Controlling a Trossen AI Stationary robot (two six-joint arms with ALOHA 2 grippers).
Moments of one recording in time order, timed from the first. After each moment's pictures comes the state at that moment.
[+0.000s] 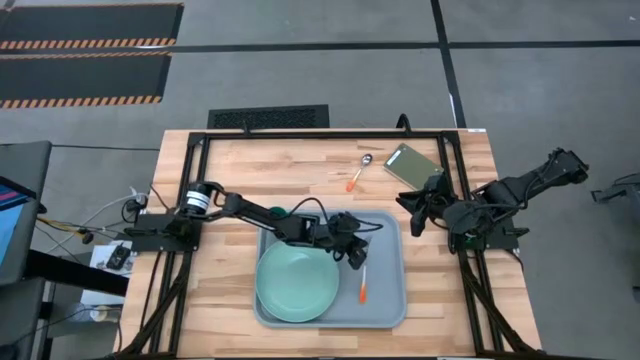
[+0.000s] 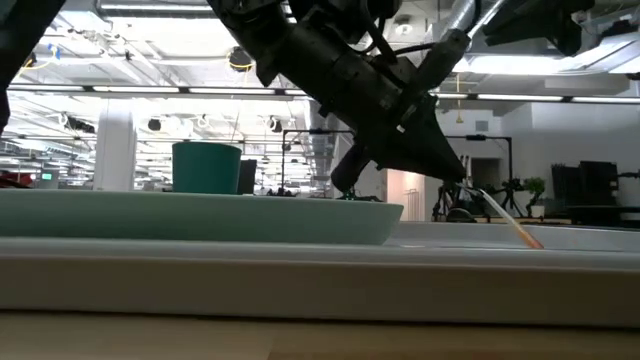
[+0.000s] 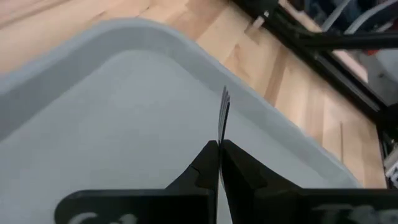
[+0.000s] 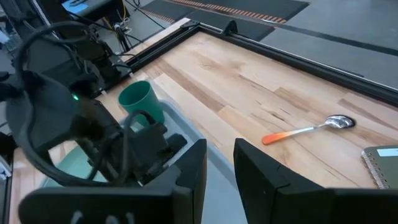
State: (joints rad) left arm -0.14 2.13 1.39 0.16 -0.17 -0.73; right arm 0.45 0.82 0.83 -0.65 0.81 0.86
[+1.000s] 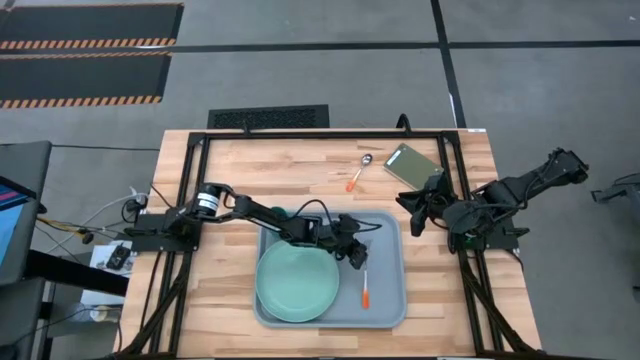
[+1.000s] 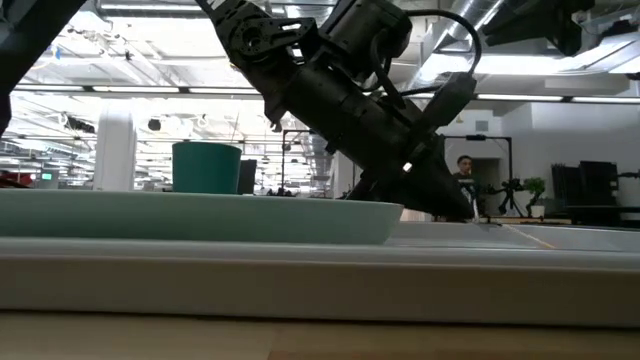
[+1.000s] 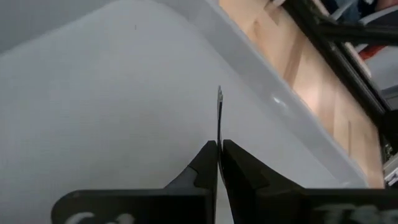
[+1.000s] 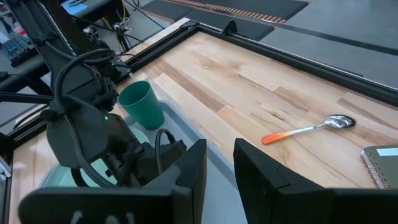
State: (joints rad) left arm -0.12 2.21 1.39 0.21 -0.09 -0.85; right arm 0.45 0.82 0.83 -0.65 0.81 0.87
